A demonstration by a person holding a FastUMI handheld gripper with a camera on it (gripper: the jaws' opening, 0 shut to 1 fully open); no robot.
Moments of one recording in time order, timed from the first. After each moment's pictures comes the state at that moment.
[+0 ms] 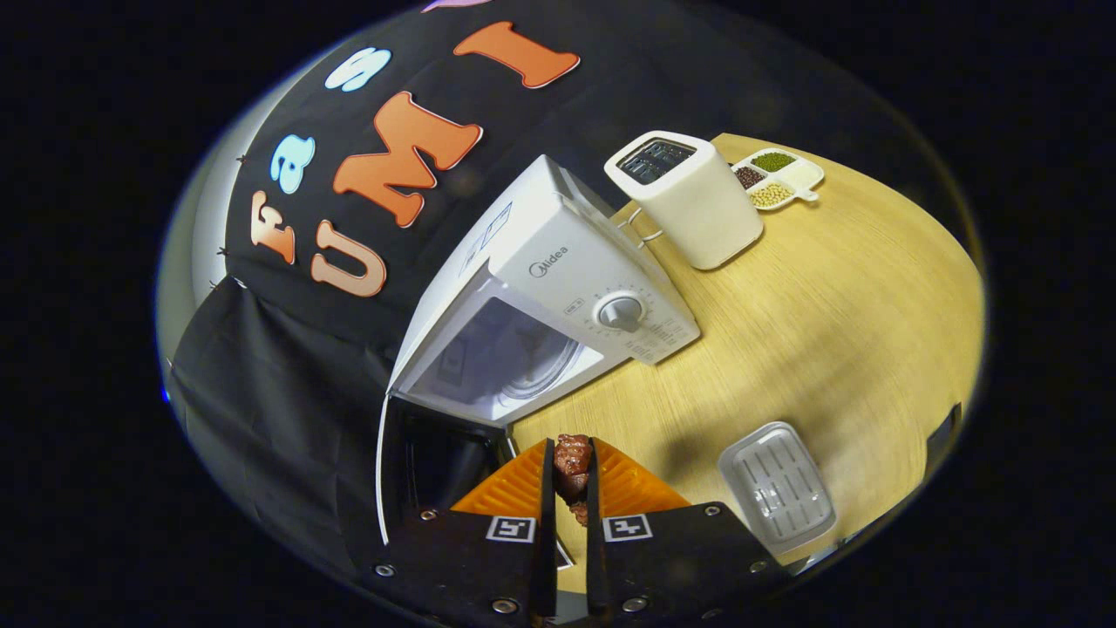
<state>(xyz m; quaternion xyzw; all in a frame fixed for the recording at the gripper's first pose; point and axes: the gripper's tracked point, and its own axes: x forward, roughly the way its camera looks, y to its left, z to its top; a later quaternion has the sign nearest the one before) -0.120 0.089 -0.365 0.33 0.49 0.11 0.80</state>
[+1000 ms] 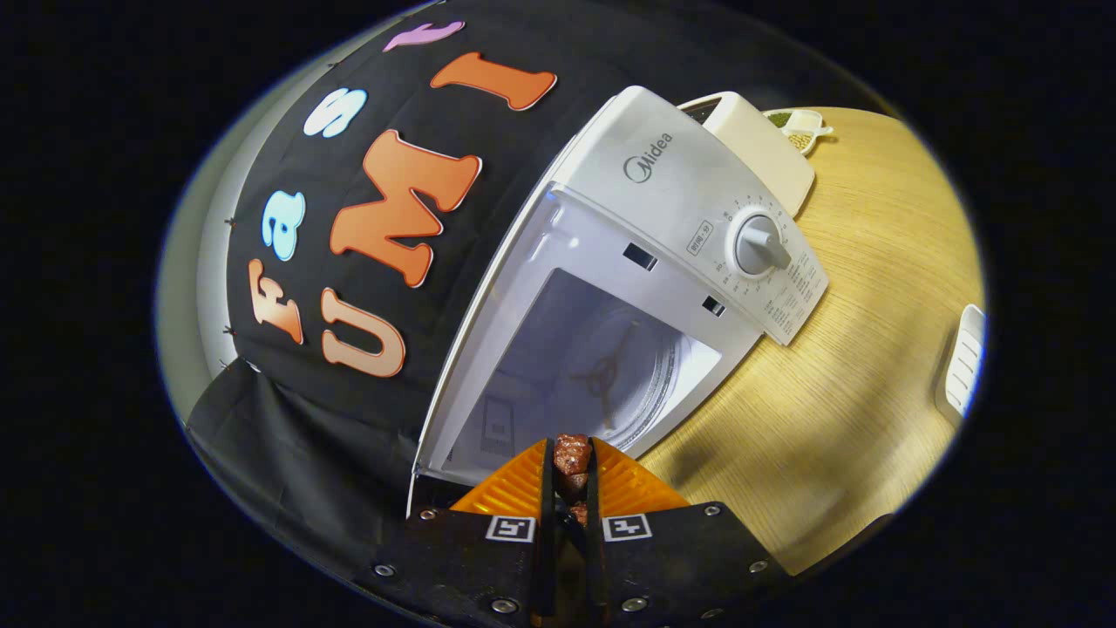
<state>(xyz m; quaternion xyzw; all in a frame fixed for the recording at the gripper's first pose) -0.045 0.215 -0.402 0.46 0.37 0.04 0.81</state>
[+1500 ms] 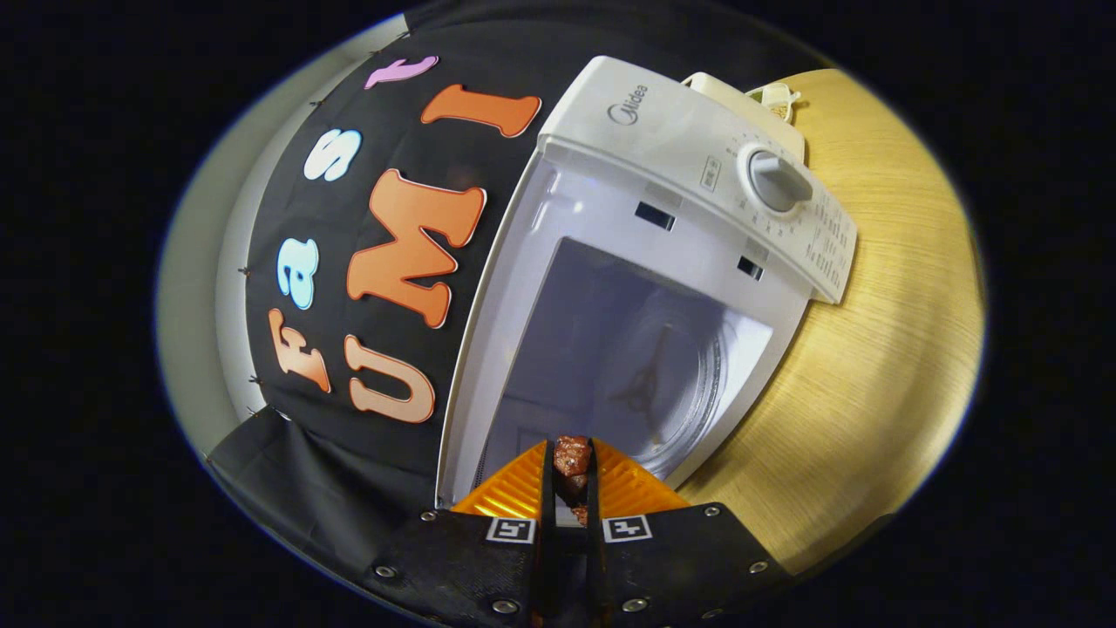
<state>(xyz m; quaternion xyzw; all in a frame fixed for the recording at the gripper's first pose) -0.025 0.260 -0.412 0.53 0.30 0.03 0.79</state>
